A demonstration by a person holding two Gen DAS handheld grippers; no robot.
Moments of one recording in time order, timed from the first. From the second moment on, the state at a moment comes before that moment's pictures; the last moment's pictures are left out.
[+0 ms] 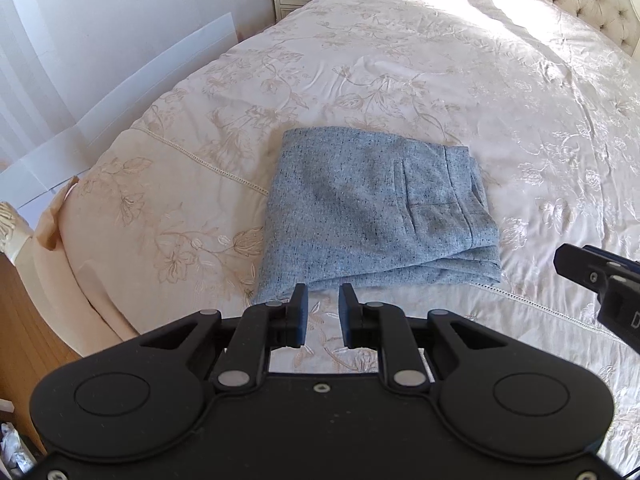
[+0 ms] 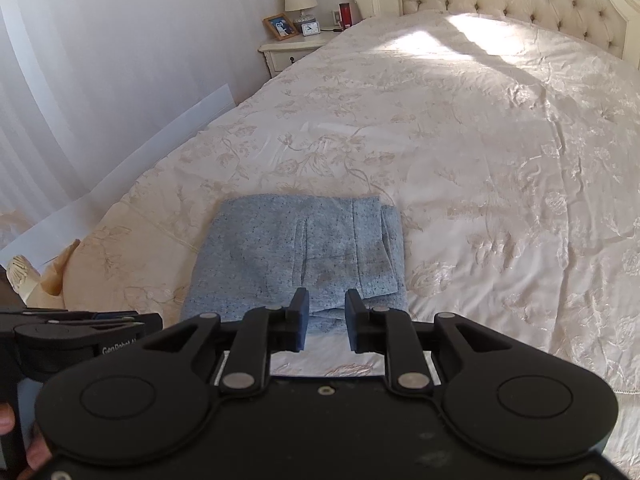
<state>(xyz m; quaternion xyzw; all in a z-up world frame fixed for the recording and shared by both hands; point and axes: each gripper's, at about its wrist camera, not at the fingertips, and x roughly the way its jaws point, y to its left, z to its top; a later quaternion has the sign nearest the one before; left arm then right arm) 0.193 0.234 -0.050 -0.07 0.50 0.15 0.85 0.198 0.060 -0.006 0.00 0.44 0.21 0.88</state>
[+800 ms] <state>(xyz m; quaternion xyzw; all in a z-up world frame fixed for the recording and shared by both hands) 0.179 0.233 -0.041 -0.06 0.49 0.15 0.85 0.189 0.063 -0.001 0.01 0.43 0.21 0.88</state>
